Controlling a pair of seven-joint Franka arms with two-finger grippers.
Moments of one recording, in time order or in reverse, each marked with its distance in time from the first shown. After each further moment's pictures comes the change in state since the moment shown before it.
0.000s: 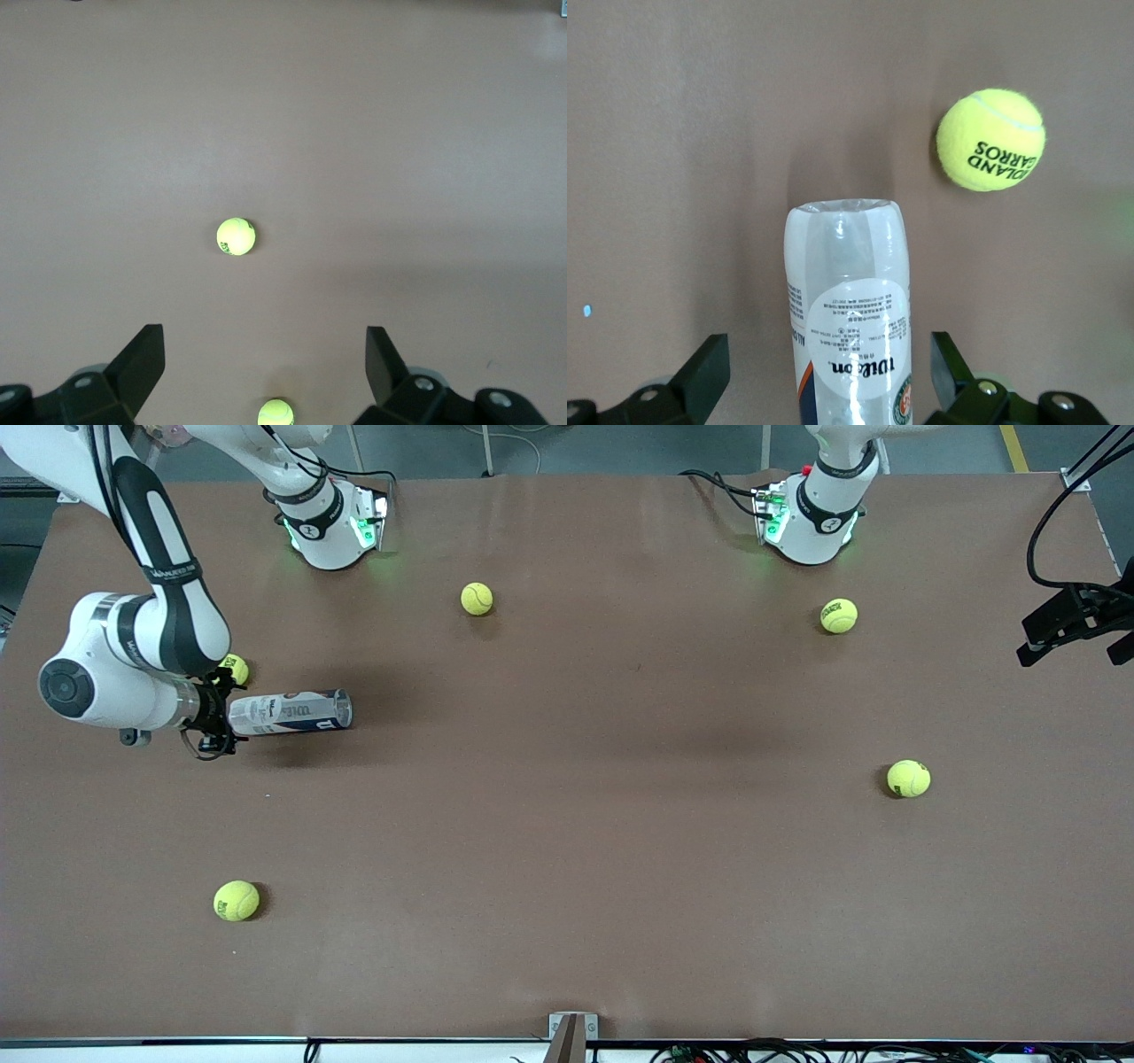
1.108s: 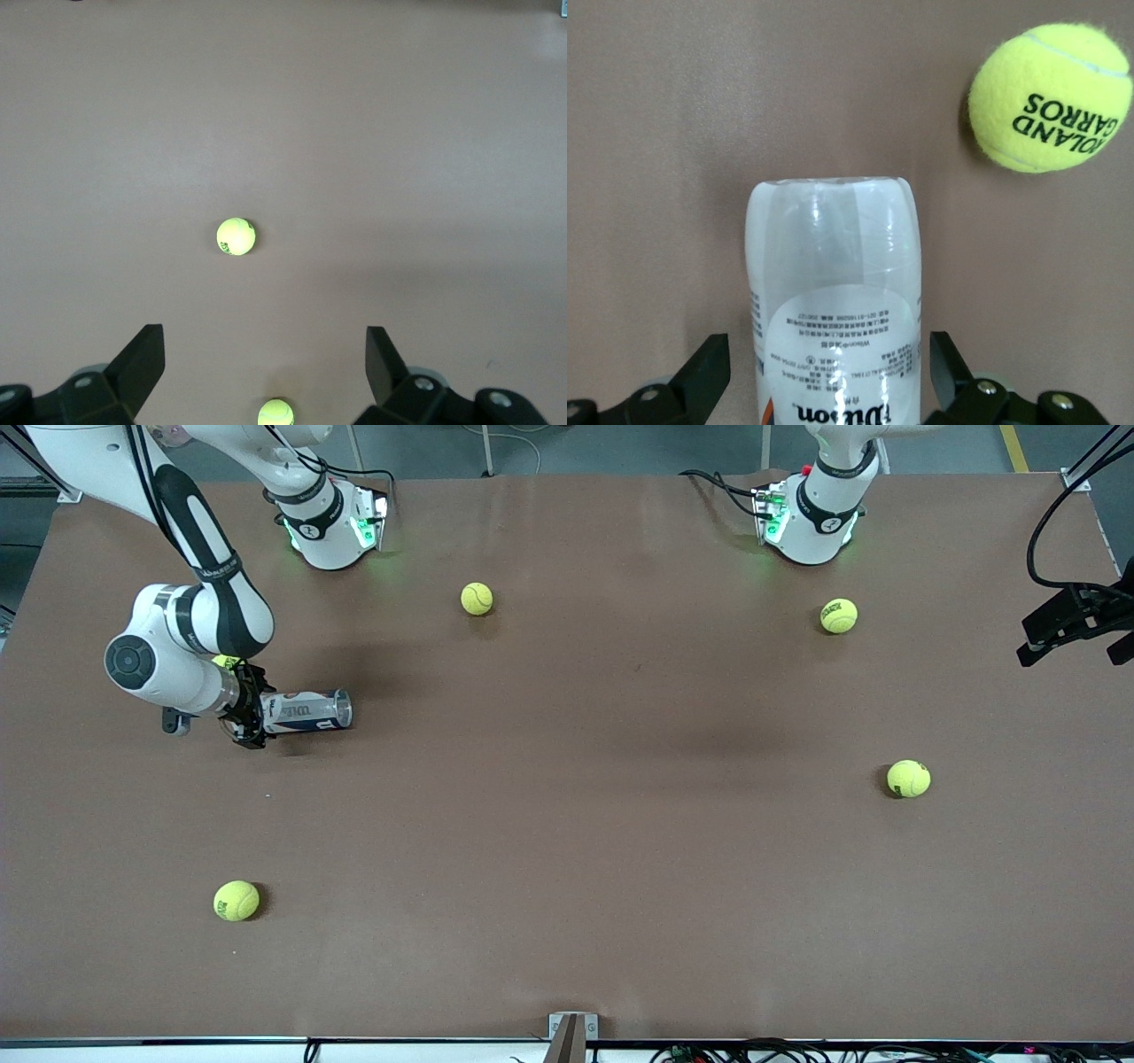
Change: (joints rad) left arm 0.000 0.000 0.000 0.000 0.000 0.000 0.000; right arm 0.025 -0.002 0.000 -0.188 0.000 0.277 0.002
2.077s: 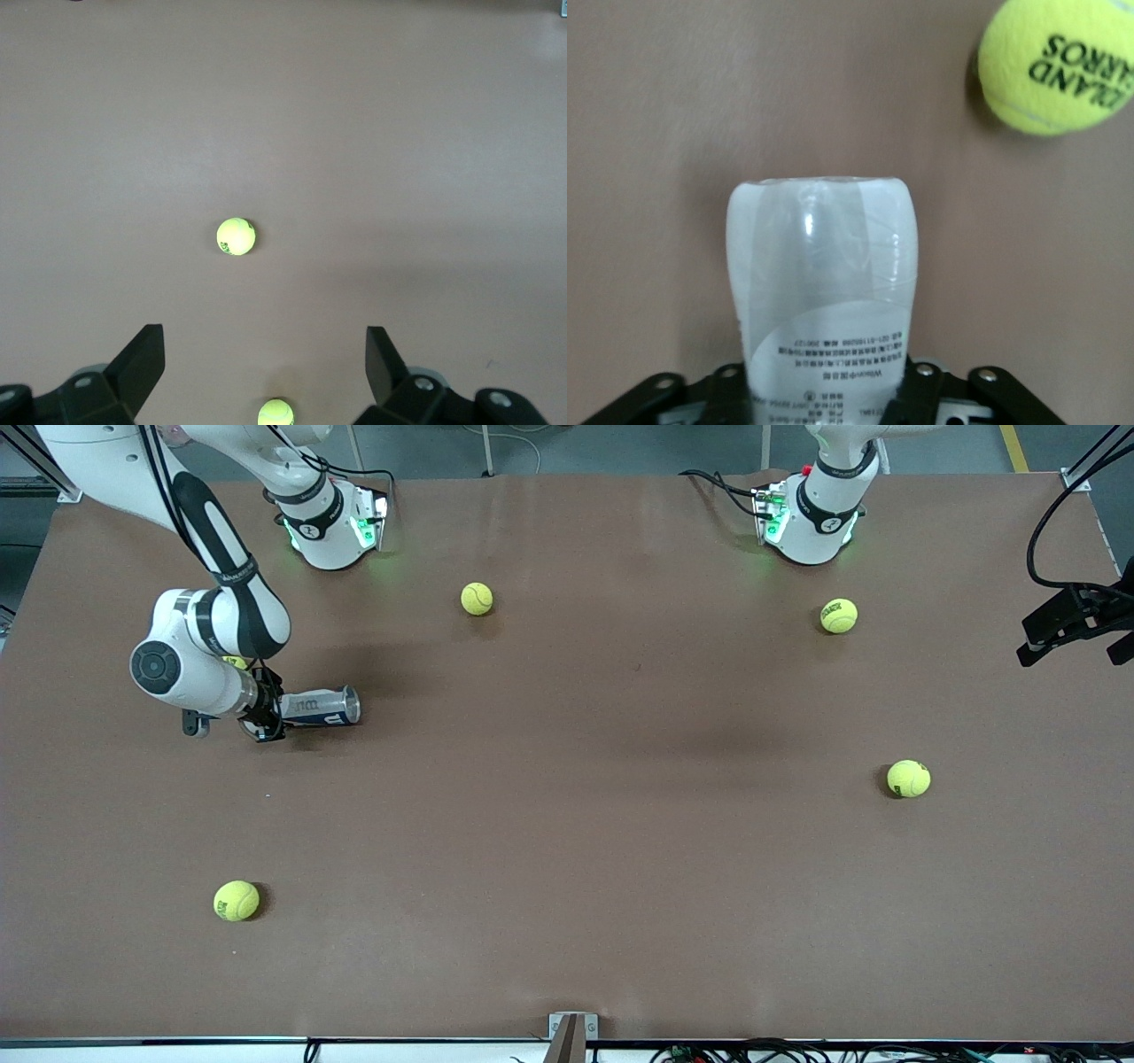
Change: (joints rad) left arm 0.000 0.000 0.000 0.000 0.000 0.000 0.000; right arm 0.067 0.015 0.003 0.005 0.000 -0.020 0.024
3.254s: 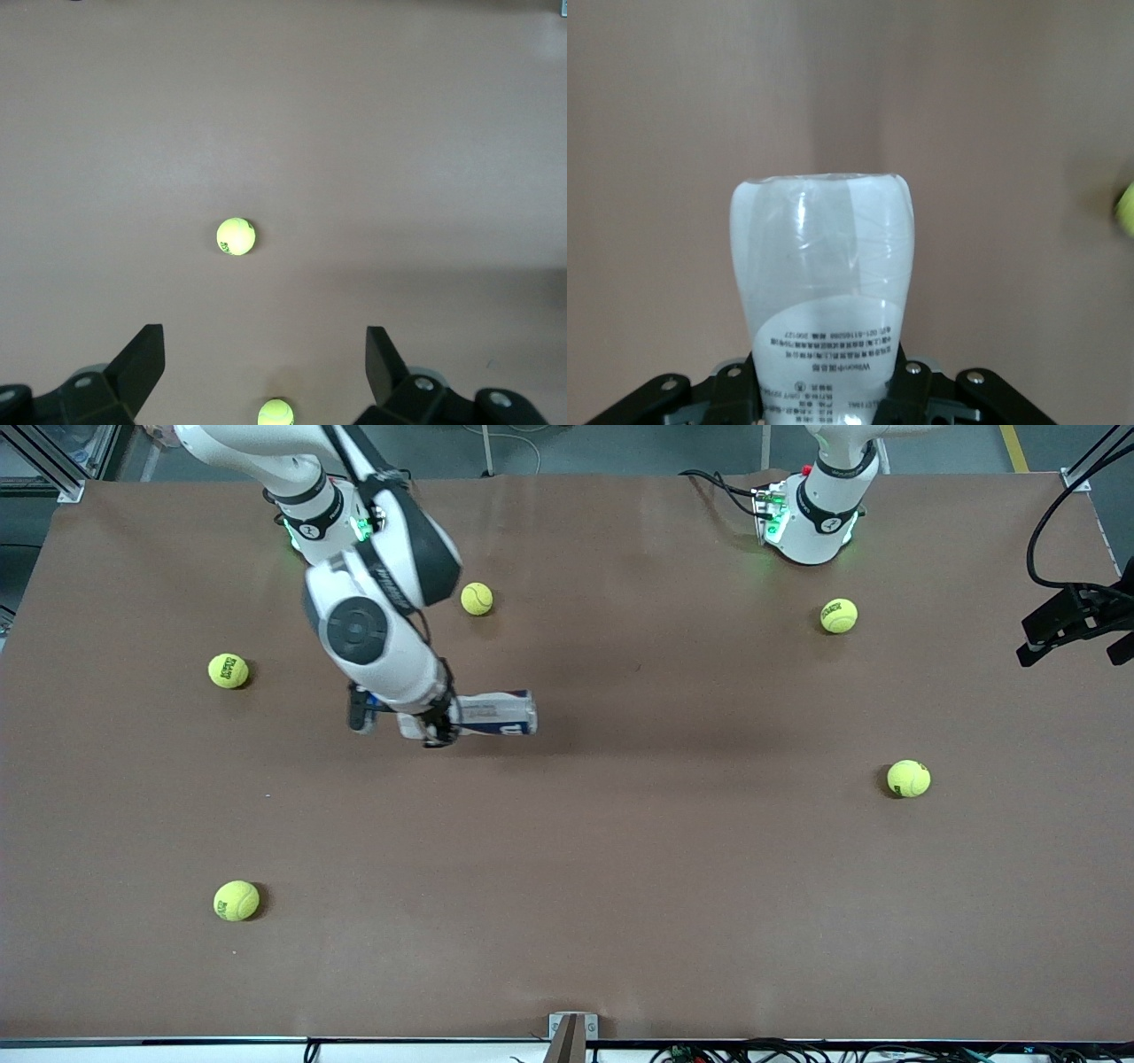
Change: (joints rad) left arm 0.000 0.000 0.000 0.000 0.000 0.000 0.000; right arm 0.601 0.164 0.021 0.683 0.162 -0.372 0.660
